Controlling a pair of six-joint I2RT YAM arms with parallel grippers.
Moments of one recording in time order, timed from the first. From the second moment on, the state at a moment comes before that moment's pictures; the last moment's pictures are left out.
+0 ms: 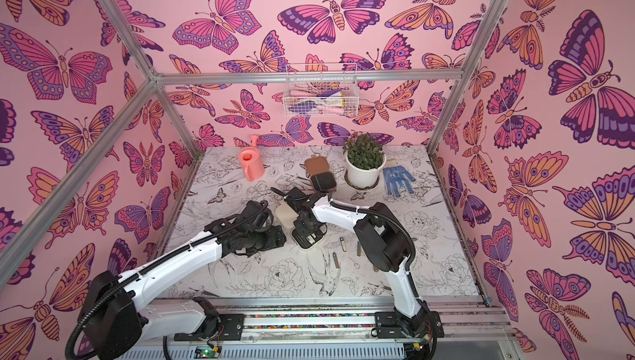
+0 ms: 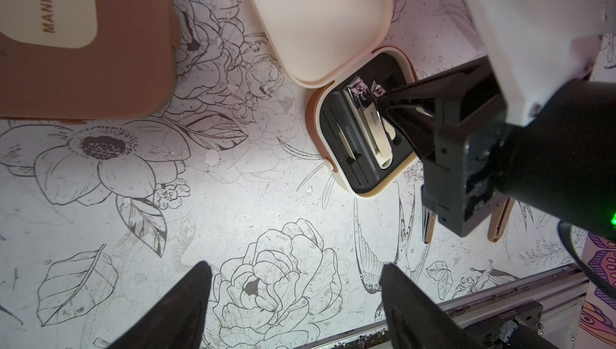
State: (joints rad) left arm -0.64 1.25 0.86 -0.69 0.06 -0.80; right arm 0.83 2.09 1.52 -0.76 0.09 0.24
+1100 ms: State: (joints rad) left arm -0.64 1.20 0.86 -0.69 0.05 -0.79; right arm 0.75 1.69 1.26 -0.80 0.14 0.29
